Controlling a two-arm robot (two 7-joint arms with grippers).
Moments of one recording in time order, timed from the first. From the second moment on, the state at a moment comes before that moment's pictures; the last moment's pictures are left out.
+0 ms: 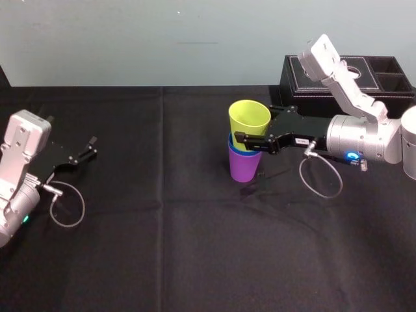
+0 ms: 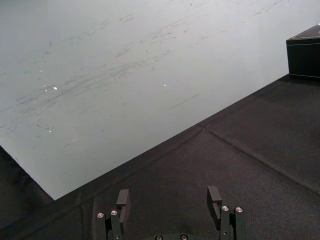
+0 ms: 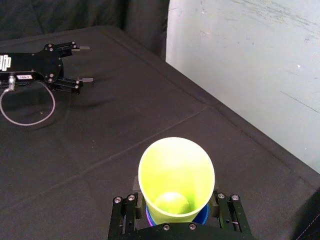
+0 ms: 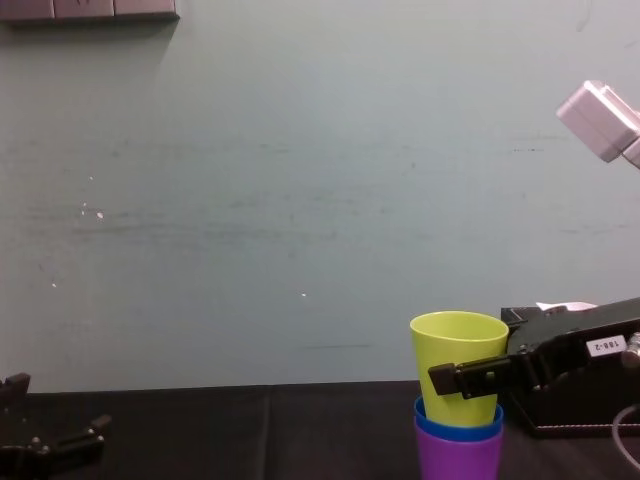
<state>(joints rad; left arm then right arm) -0.20 0.60 0.45 -1.41 -0.25 -0.12 0.03 0.57 0.58 -0.58 -1.41 0.42 0.31 0.62</state>
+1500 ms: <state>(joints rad) -0.20 0.60 0.45 -1.41 -0.25 -0.12 0.03 0.57 0.58 -0.58 -1.41 0.42 0.31 0.62</state>
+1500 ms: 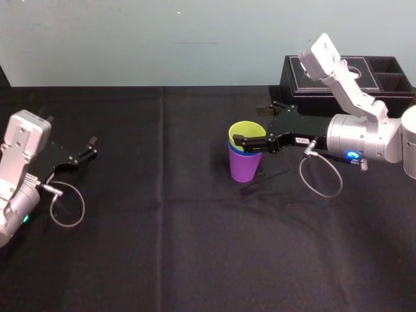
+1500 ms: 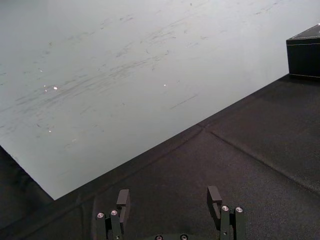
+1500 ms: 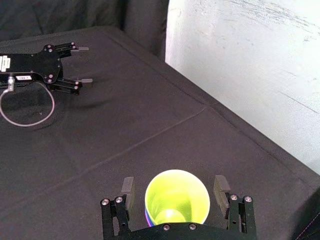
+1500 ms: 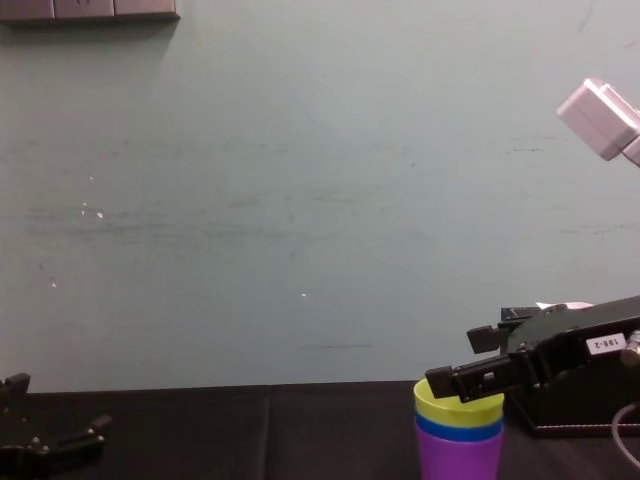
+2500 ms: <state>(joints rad) -0.20 0.60 0.45 -1.41 -0.25 -0.12 0.03 0.49 0.62 -0.46 -1.44 0.42 0.29 0.48</state>
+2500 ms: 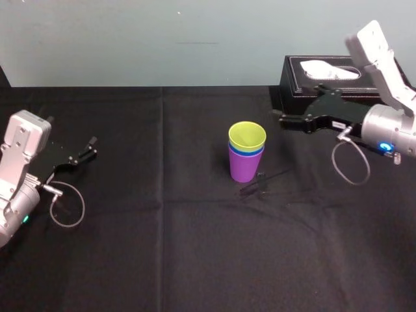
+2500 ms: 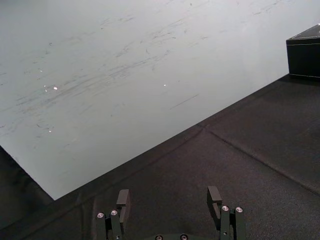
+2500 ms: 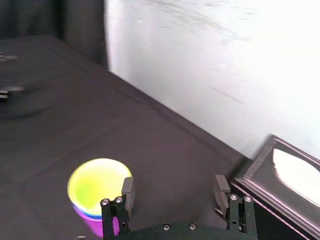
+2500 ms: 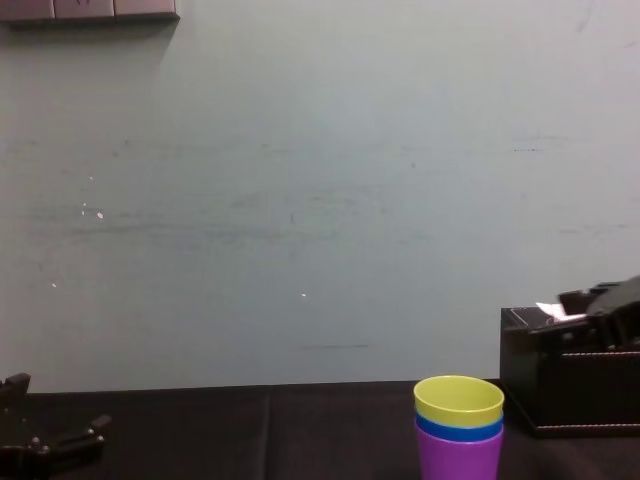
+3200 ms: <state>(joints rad) -0.20 0.60 0.45 -1.41 -0.25 -0.12 0.03 0.37 0.56 -0.34 -1.38 0.33 0.14 0.30</state>
